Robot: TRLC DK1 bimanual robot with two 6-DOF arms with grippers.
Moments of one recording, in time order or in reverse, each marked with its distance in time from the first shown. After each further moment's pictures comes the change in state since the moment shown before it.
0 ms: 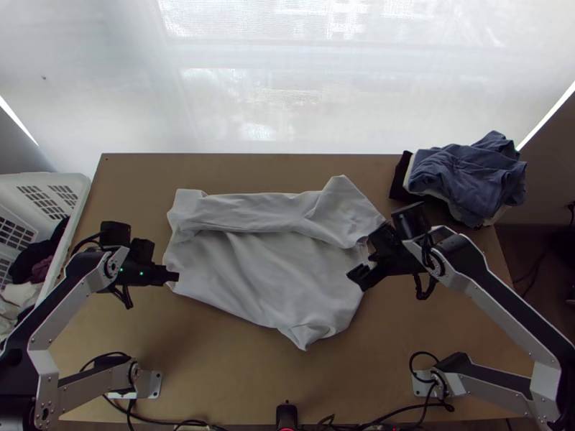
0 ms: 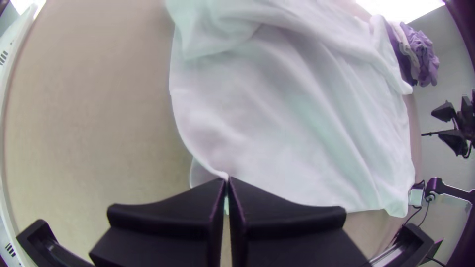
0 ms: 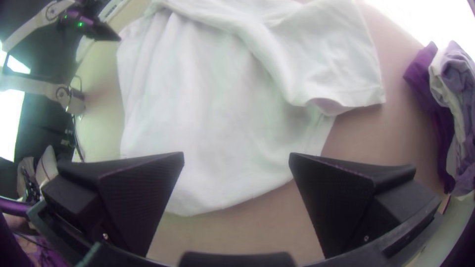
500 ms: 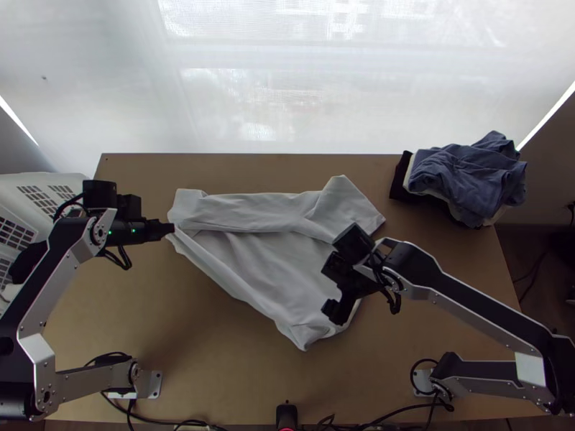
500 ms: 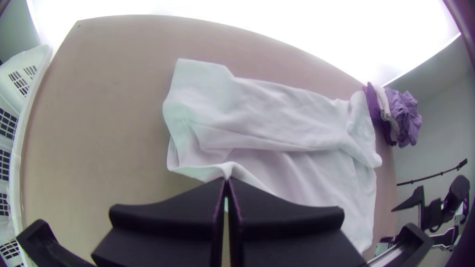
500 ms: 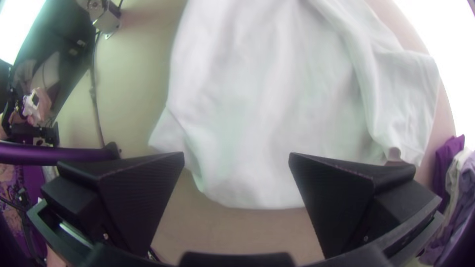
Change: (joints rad) left arm -0.009 0.071 0.333 -0.016 0.044 -0.201; right arm 0.364 0.124 0.126 -0.128 0.086 -0.097
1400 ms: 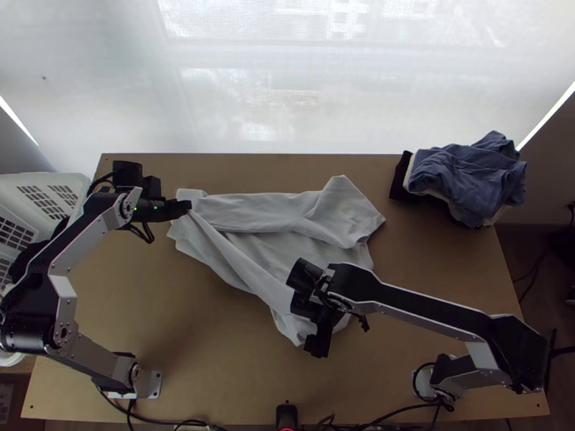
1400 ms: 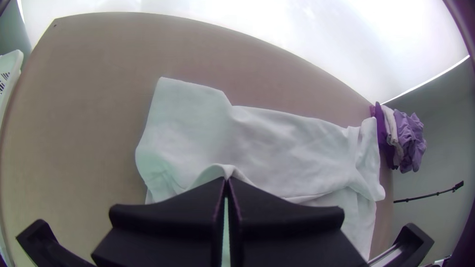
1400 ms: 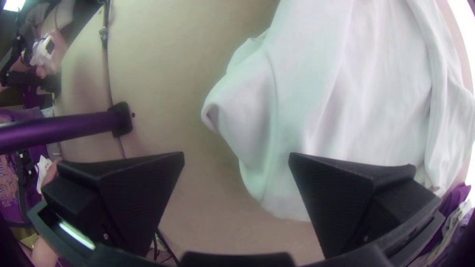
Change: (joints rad) left arm -0.053 0.311 0.158 0.177 0.005 -0.111; right arm 0.249 0.226 0.072 -0.087 0.006 -0.014
